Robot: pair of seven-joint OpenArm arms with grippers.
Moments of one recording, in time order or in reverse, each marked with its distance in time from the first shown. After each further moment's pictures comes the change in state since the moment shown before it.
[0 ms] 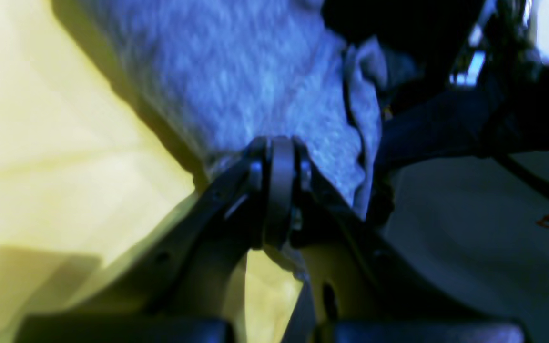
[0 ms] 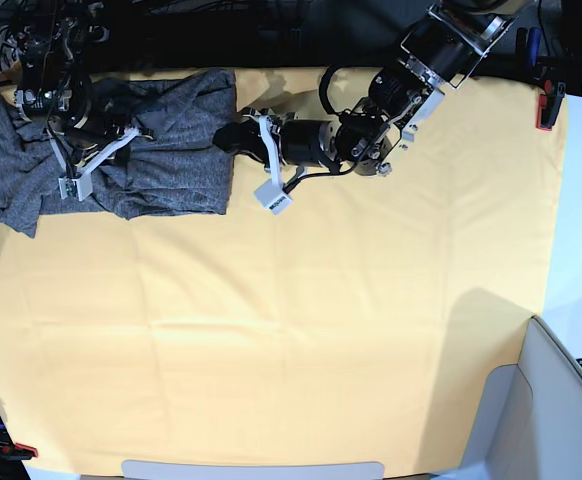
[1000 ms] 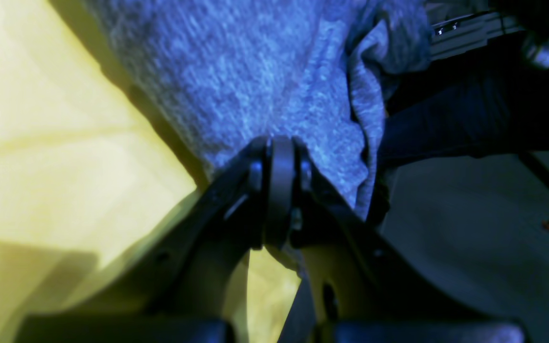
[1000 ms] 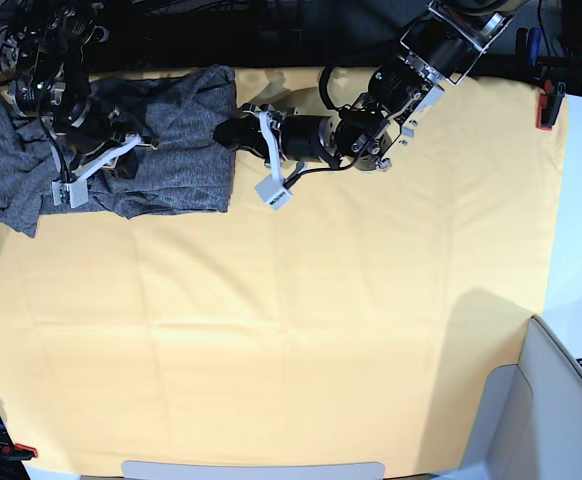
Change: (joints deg) left arm 0.9 0.0 0.0 0.0 0.1 0.0 -0.2; right arm -2.0 -1.4 1.6 8.3 9.1 -1.8 -0.6
